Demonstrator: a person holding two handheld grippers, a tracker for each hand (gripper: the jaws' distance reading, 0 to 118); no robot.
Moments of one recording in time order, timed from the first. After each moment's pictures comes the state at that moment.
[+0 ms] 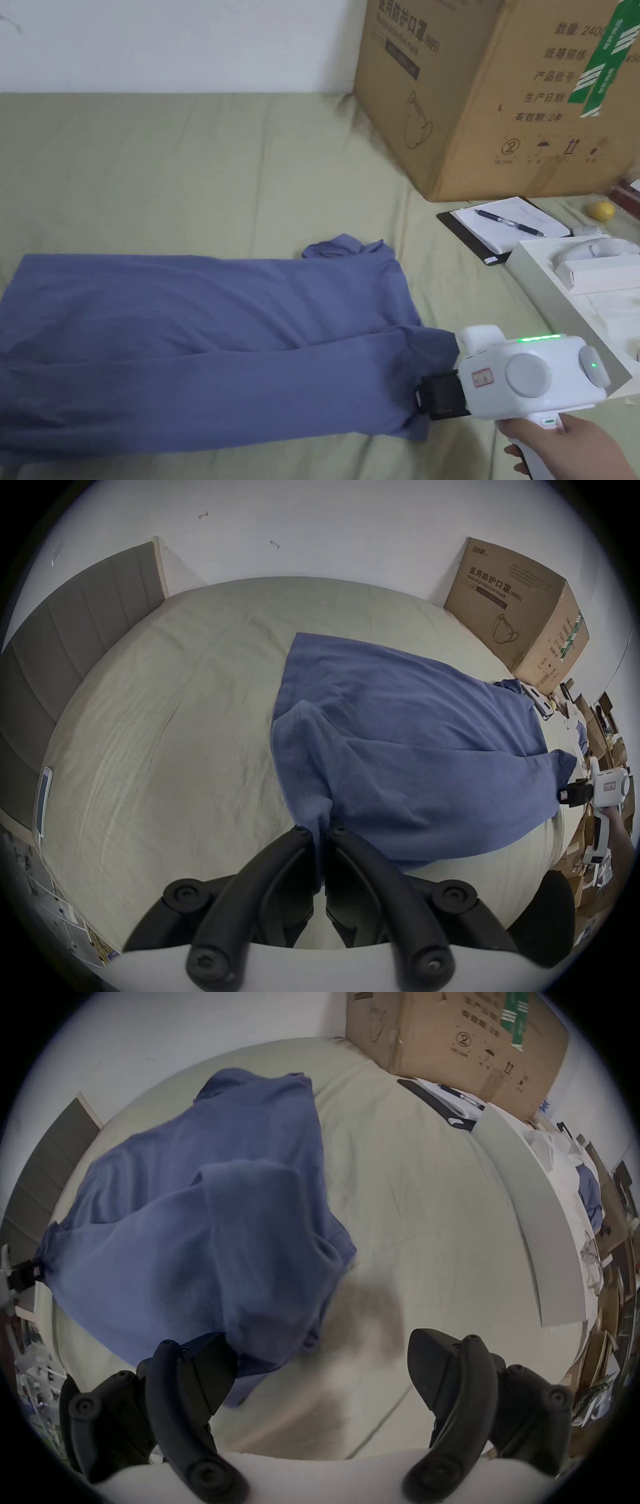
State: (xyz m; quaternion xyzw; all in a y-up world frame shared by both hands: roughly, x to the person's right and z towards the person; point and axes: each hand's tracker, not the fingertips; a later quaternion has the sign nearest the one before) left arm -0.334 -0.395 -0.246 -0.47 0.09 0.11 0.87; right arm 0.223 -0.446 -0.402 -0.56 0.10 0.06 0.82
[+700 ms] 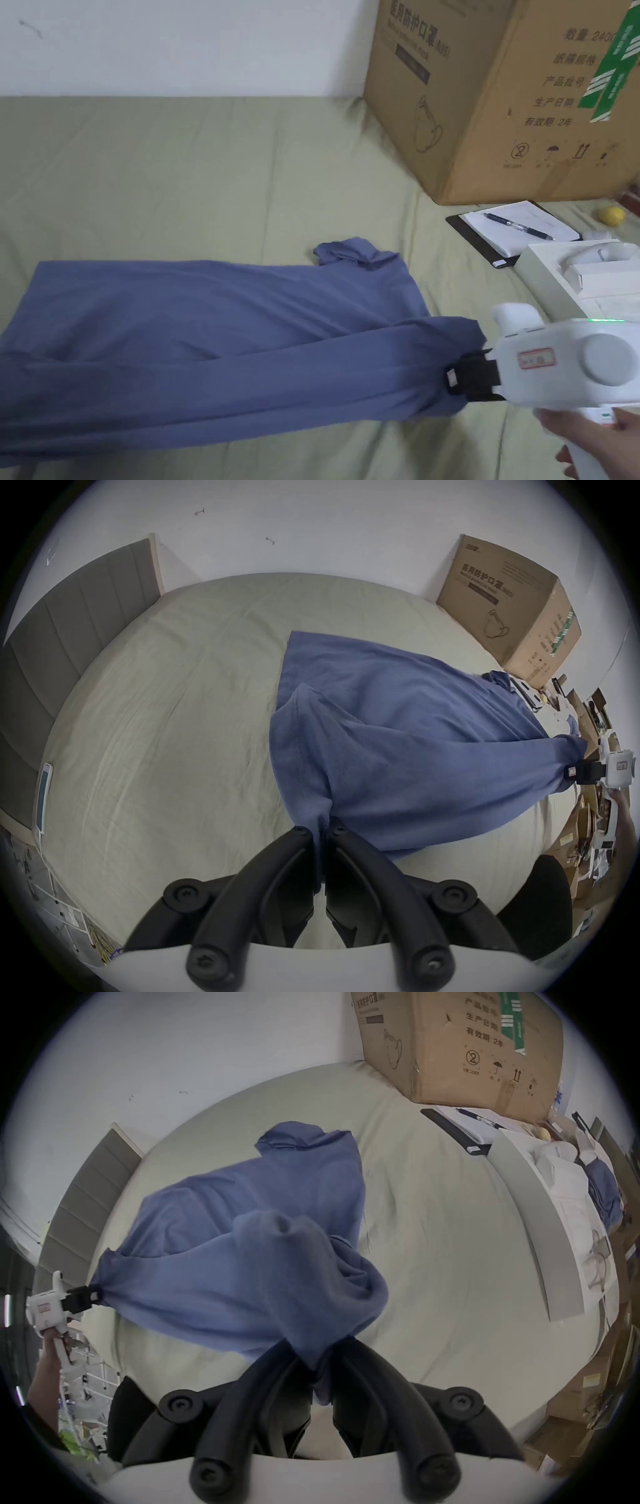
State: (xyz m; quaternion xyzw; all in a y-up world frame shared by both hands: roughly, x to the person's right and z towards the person) left arm -0.337 -0.377 -0.212 -0.47 0.07 0.12 0.87; right arm 0.240 -0.367 -0.367 -0.53 0.18 -0.02 0.83
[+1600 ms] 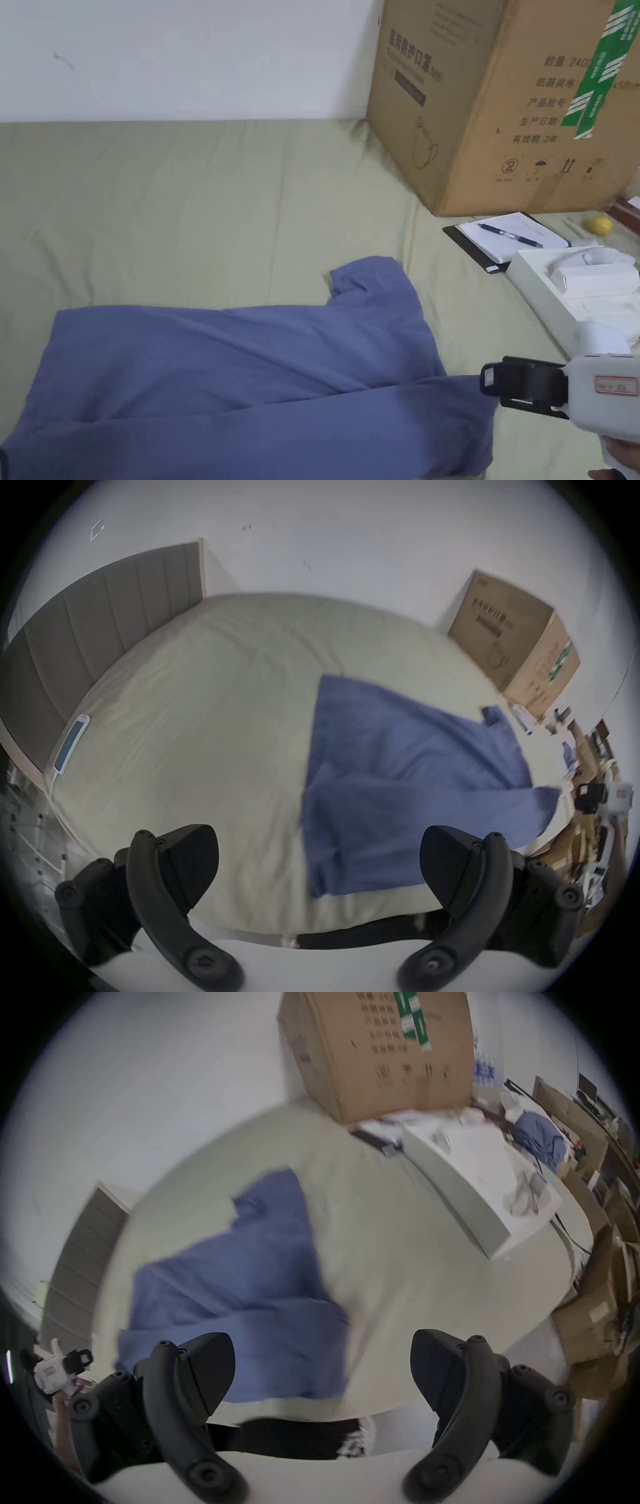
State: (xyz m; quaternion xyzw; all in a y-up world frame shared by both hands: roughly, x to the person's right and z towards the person) left arm -0.321 -0.332 -0.115 -0.39 0.11 0.17 0.90; right arm 0.278 -0.322 -0.277 -0.43 0.12 -0.12 0.89
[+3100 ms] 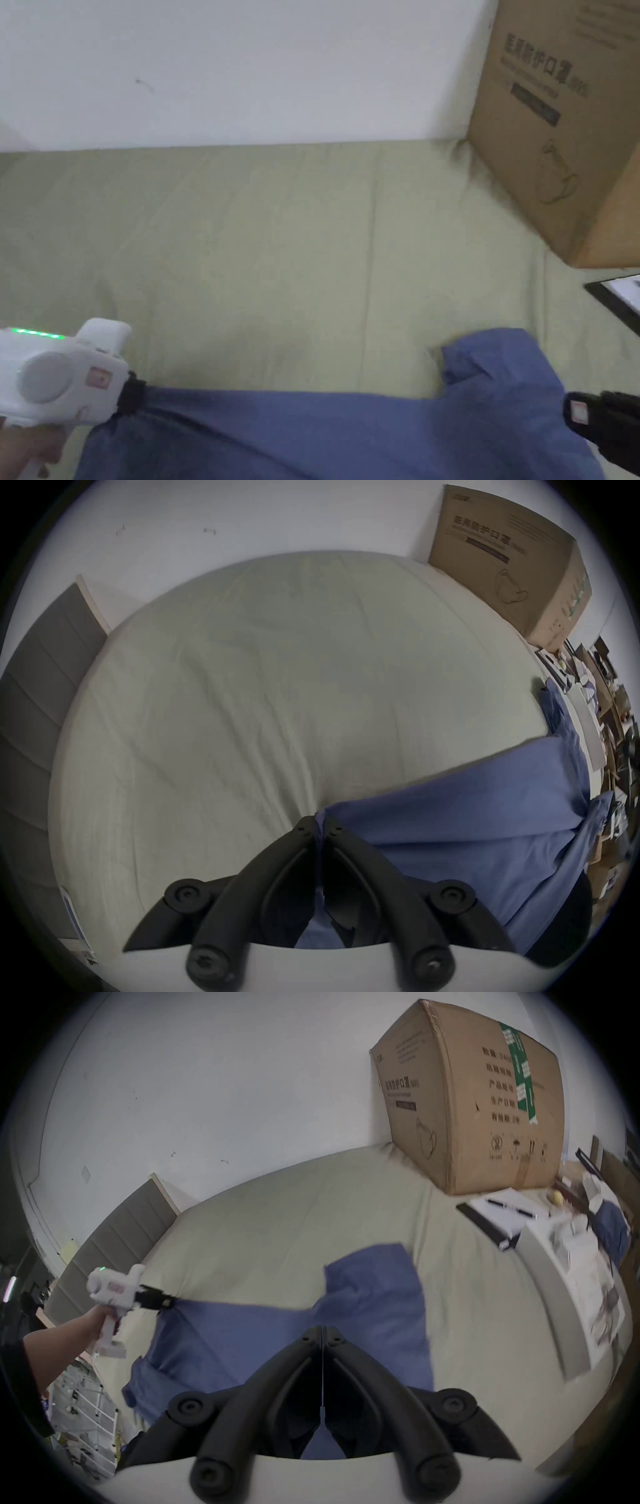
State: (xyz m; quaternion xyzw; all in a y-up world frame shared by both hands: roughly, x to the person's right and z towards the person) left arm -0.375 -0.418 -0.410 -0.51 0.03 0.01 0.86; right arm 0.171 -0.328 -0.412 -0.36 0.21 -0.06 0.91
